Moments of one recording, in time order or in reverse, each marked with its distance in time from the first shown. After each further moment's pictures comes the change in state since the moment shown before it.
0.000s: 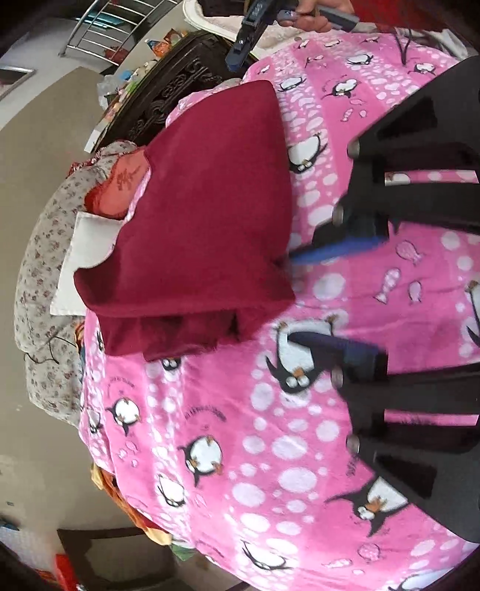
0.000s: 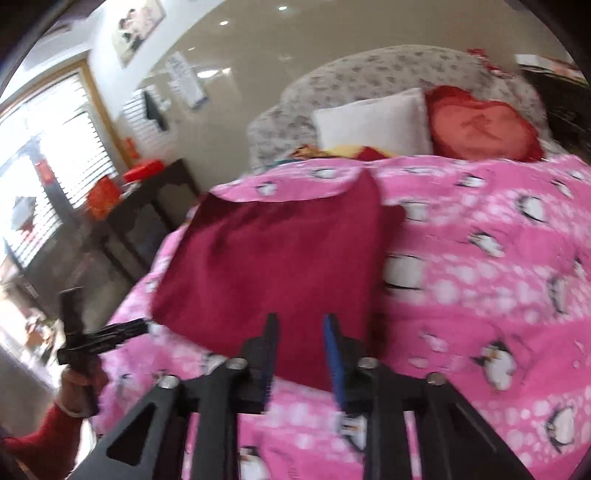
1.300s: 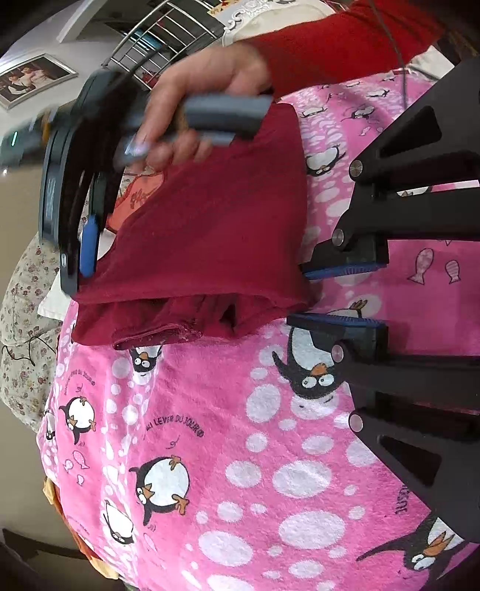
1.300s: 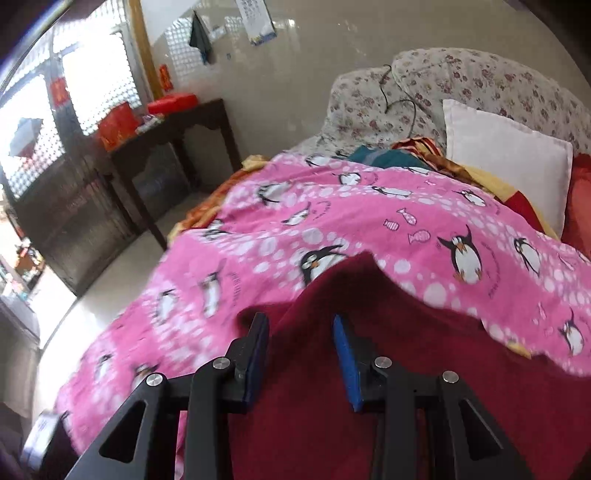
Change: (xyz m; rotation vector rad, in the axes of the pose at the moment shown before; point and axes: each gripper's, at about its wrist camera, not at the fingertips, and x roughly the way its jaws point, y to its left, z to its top) left arm 0.040 0.045 0.004 -0.133 0.024 -0.220; right arm 0.275 0.181 0.134 -0.243 0.134 -0.003
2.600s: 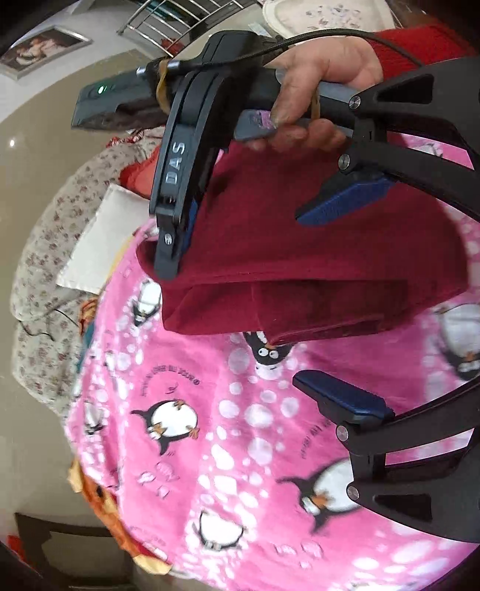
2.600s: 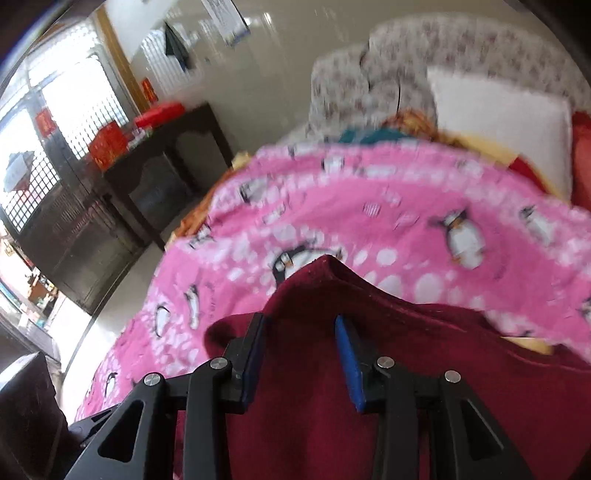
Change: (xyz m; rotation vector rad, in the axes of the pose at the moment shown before) left arm 0.028 0.001 0.097 -0.053 -0.022 0.134; right arm 0.042 -0.039 0.010 0.152 0.060 0.077
